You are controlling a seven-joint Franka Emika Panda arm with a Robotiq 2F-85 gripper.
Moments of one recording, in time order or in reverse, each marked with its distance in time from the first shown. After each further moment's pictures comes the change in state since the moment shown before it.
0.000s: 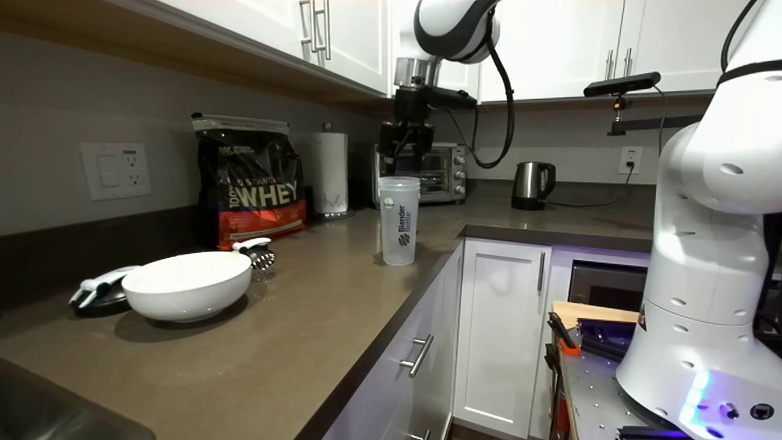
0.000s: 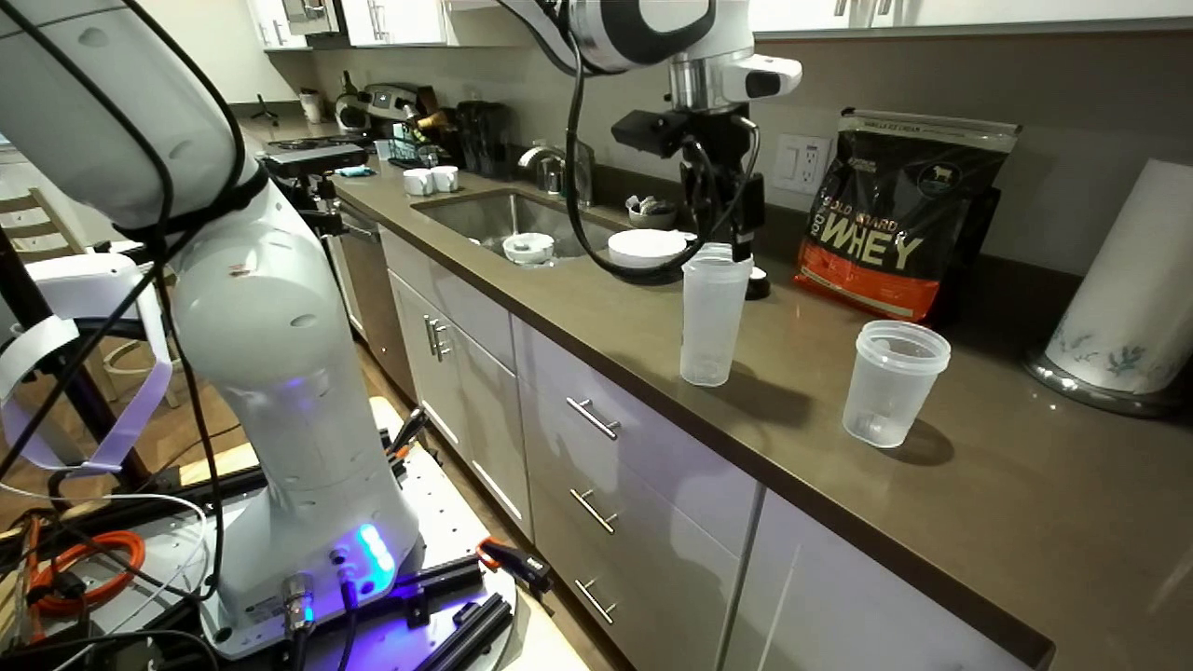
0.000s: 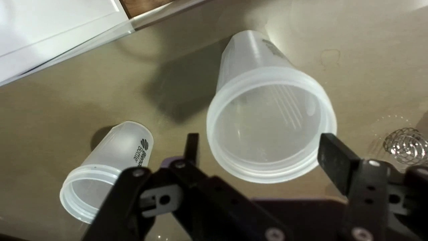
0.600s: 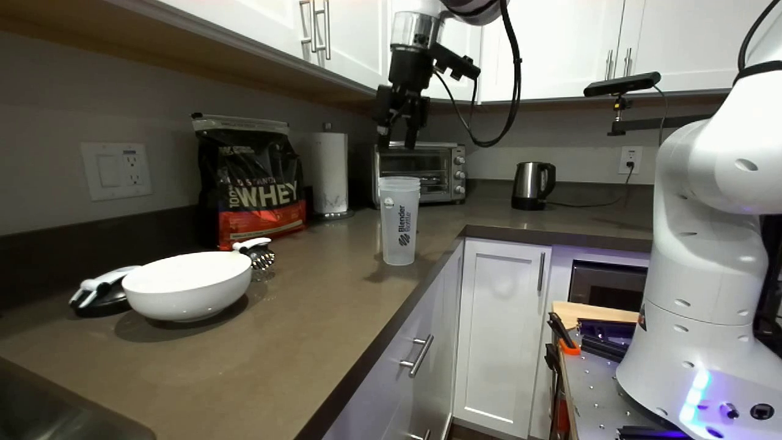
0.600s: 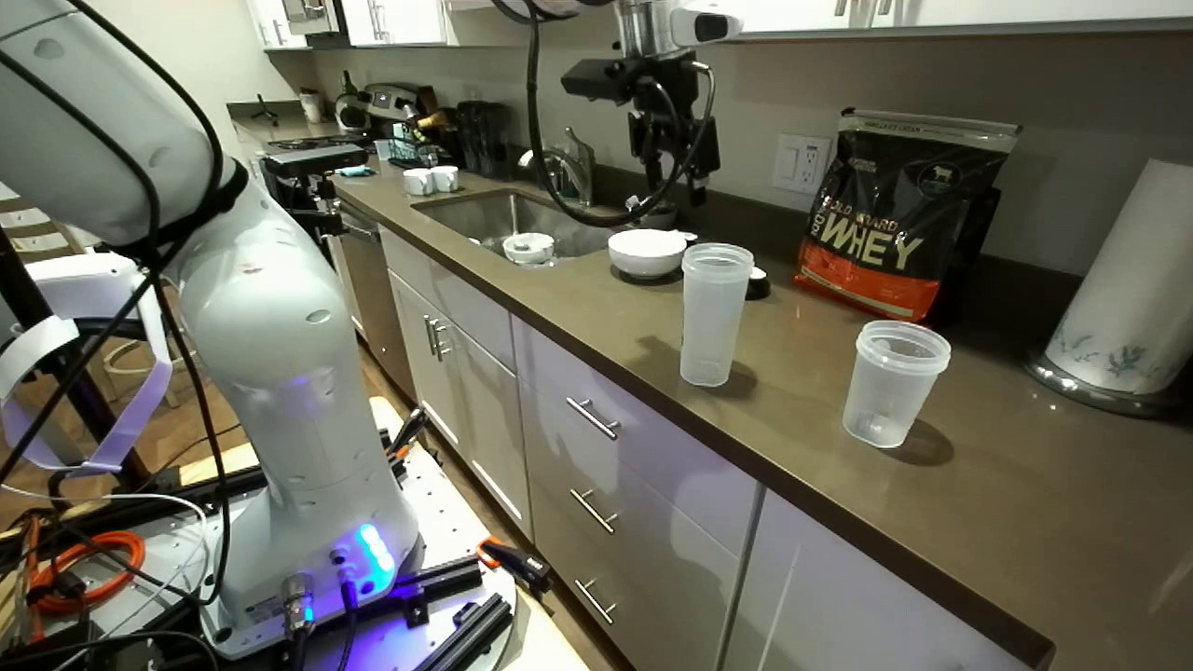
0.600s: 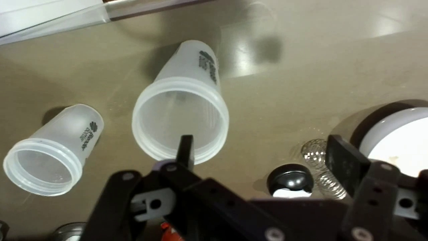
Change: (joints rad) arm 0.080 -0.136 0.056 0.002 0.068 -0.120 -0.073
